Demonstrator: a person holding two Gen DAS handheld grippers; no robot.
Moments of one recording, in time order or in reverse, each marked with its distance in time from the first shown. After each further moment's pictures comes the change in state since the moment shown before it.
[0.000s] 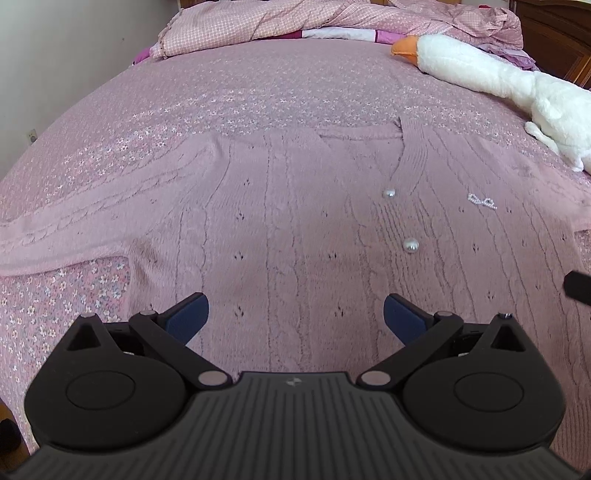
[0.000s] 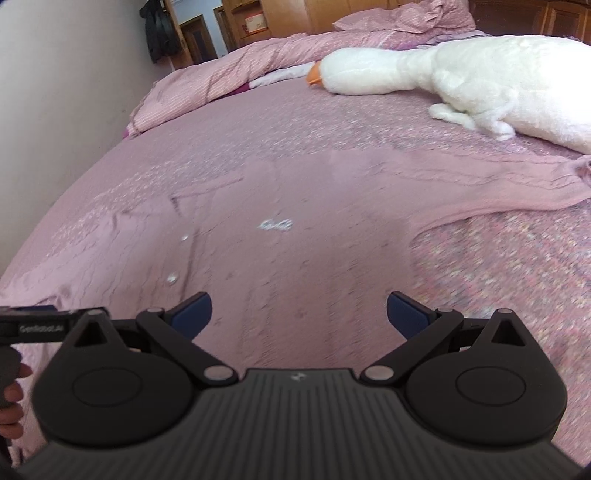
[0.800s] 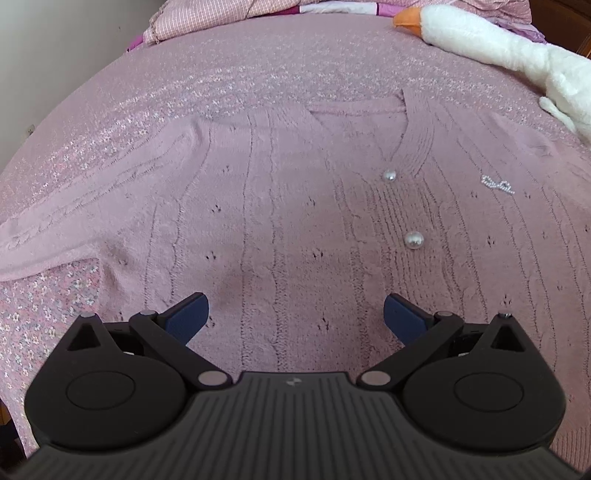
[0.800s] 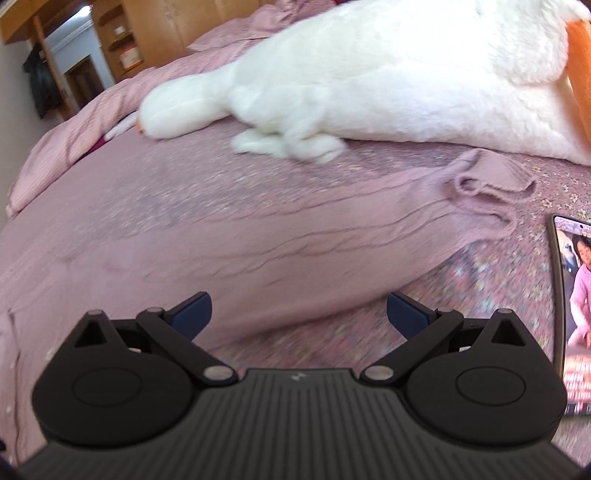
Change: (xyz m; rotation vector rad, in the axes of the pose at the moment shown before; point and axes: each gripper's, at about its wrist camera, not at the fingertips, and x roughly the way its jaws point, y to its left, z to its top) left arm 0.040 -0.019 0.012 0.026 0.087 0.037; right arm 0.051 -0.189 0.066 0.240 -0.072 -0.265
